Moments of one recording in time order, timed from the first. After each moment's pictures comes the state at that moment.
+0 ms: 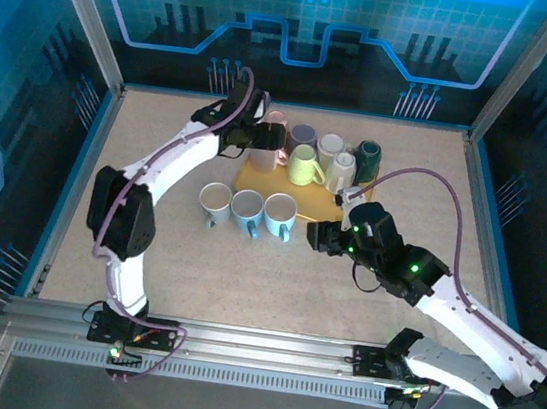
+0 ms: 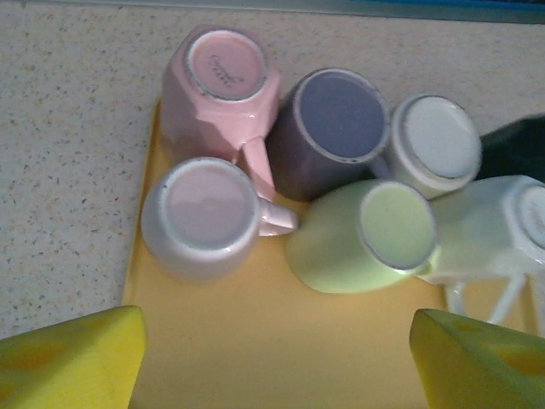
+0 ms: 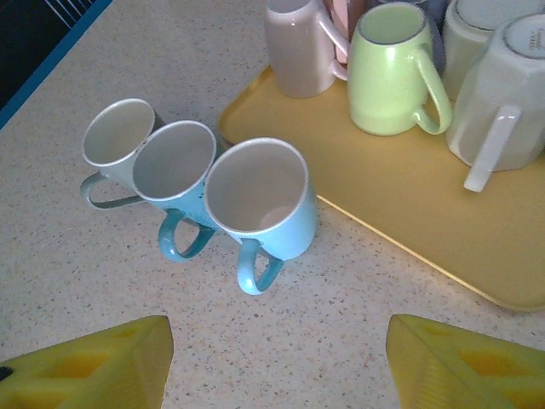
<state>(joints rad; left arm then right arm) -0.38 1.91 1.73 -0.63 0.01 -0.40 0.78 0.94 0.86 -0.55 0.15 0.41</state>
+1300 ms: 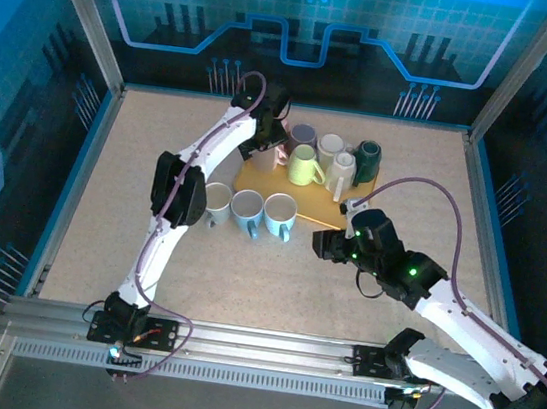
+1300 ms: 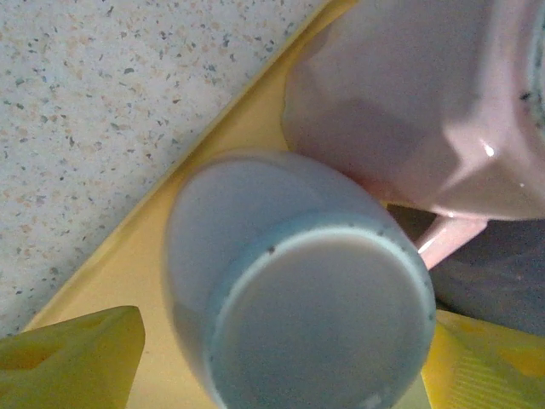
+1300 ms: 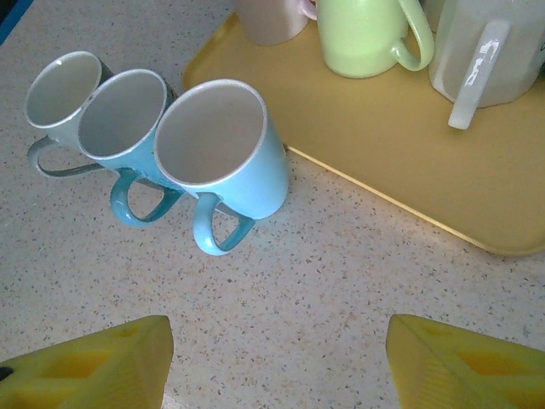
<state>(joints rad) -0.38 2.46 2.41 -1.13 -0.12 -1.00 0.73 0.92 0.76 -0.54 0.10 0.44</state>
